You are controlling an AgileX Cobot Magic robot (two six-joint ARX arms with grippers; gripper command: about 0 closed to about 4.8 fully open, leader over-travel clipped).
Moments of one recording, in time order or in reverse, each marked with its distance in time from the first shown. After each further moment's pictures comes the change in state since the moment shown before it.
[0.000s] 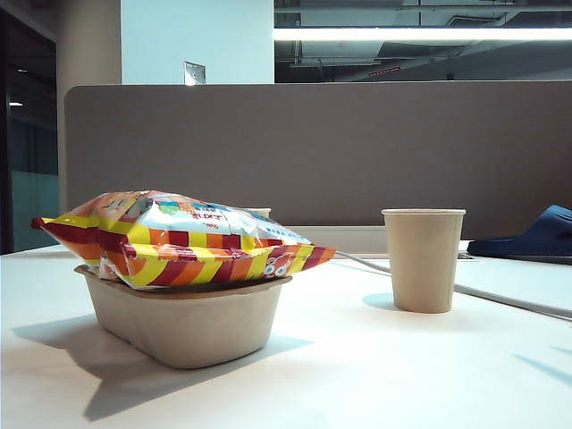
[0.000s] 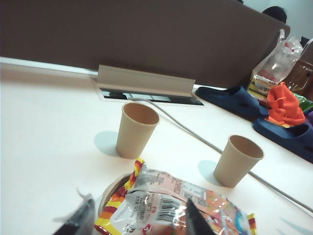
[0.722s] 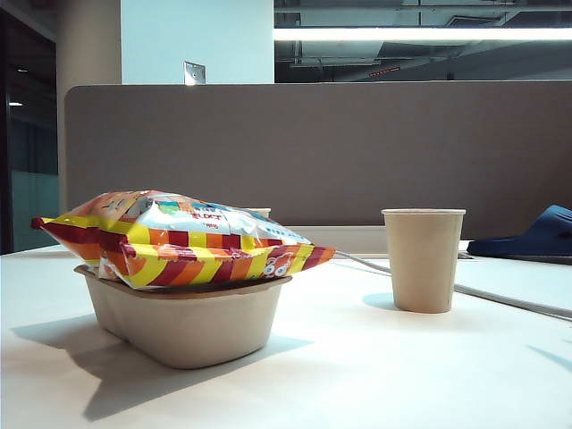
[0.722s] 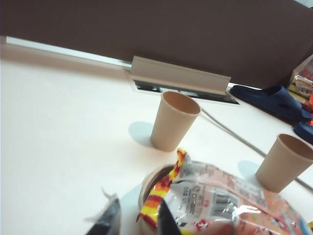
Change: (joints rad) left arm 0.000 0.000 -0.185 0.167 -0.109 -0.003; right arm 0.000 0.000 -0.237 0.162 0.092 0.003
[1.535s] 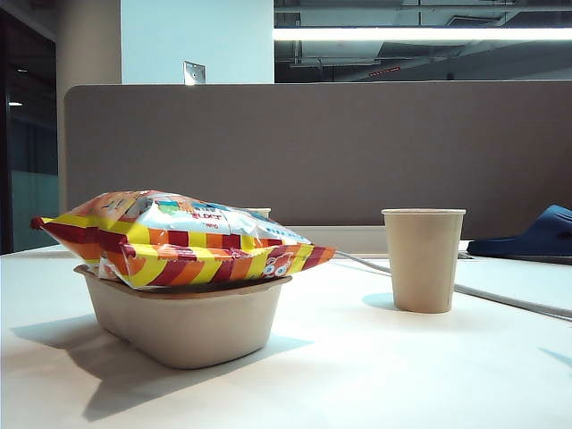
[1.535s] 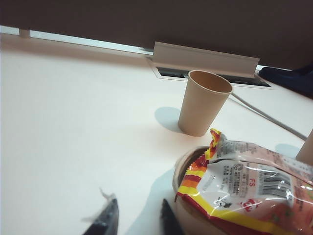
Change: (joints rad) left arm 0.000 0.000 -0.095 0.058 -0.063 0.103; right arm 0.000 0.000 -0.030 -0.063 0.016 -0.090
